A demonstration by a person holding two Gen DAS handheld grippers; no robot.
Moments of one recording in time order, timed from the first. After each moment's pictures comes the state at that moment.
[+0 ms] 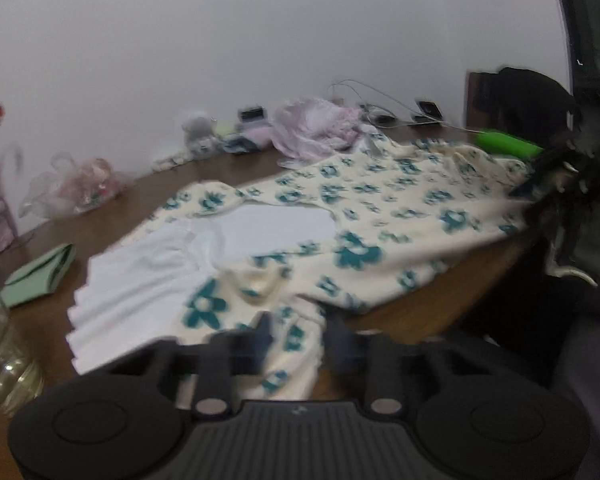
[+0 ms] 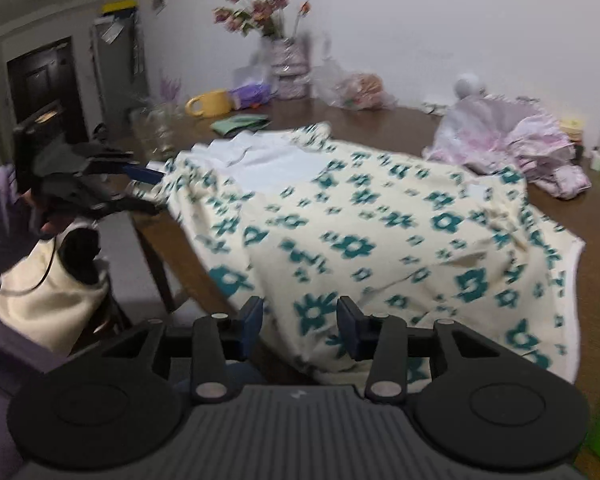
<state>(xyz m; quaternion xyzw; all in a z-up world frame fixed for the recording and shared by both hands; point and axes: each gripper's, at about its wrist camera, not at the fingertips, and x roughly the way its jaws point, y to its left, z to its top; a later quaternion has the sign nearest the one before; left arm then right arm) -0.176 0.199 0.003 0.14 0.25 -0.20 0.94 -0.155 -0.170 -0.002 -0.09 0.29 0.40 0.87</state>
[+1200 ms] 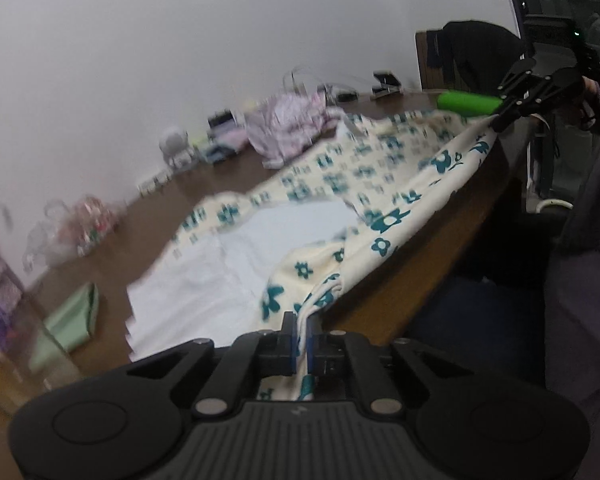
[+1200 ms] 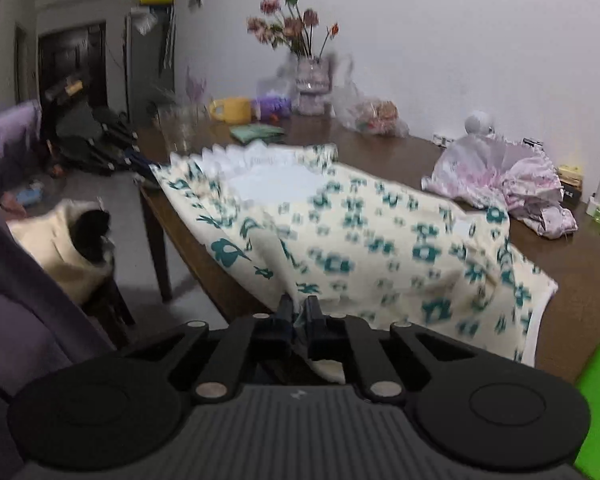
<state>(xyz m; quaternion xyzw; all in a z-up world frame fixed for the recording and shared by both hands) -0.190 0.233 0.046 0.26 0.24 -0.25 0.90 -0.162 -0.219 0.030 -0.11 0.23 0.43 0.86</state>
